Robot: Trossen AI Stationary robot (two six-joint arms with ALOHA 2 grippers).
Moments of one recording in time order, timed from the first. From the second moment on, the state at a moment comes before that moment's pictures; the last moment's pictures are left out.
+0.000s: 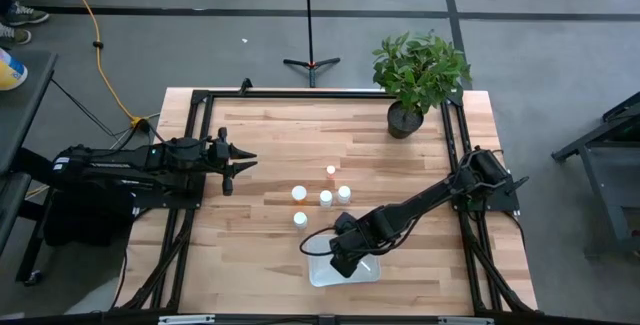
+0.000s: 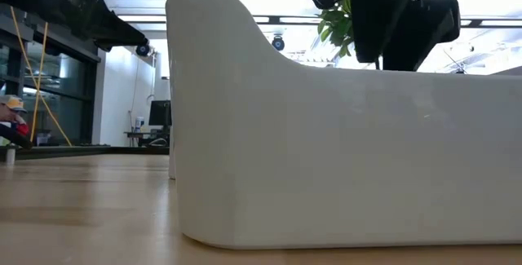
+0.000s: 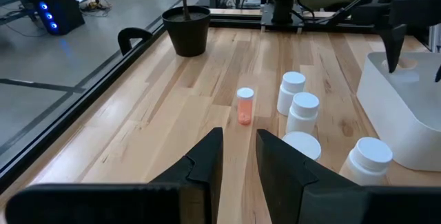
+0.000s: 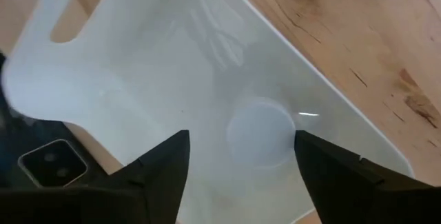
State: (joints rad) left arm 0.01 0.40 0.35 -0.24 -0.22 -0.01; right arm 0.46 1.94 1.56 -0.88 0.01 1.20
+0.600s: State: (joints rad) left arm 0.01 0.40 0.35 -0.24 -0.22 -0.01; right arm 0.36 1.94 1.82 -1.08 0.23 0.96
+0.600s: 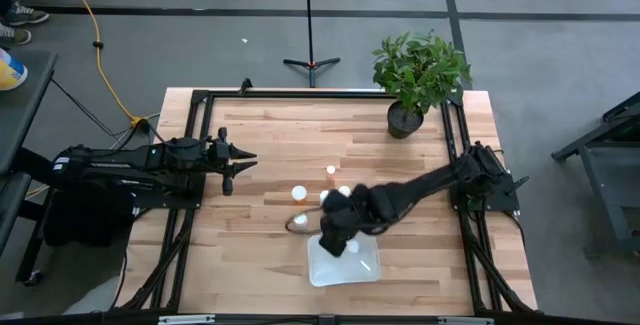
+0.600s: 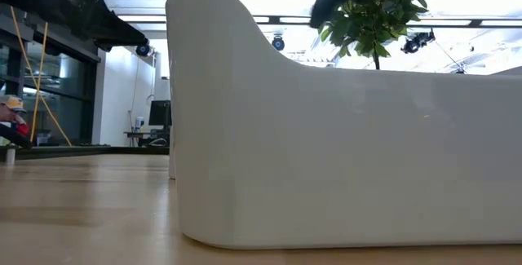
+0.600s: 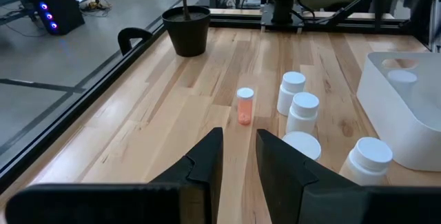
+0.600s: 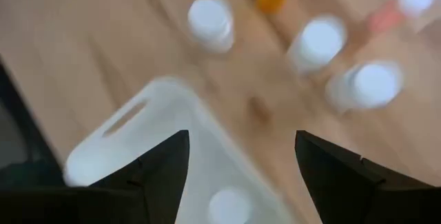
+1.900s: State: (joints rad) left arm 0.01 0.40 0.35 -0.24 -0.22 -0.01; right arm 0.04 2.08 1.82 -1.31 0.02 0.65
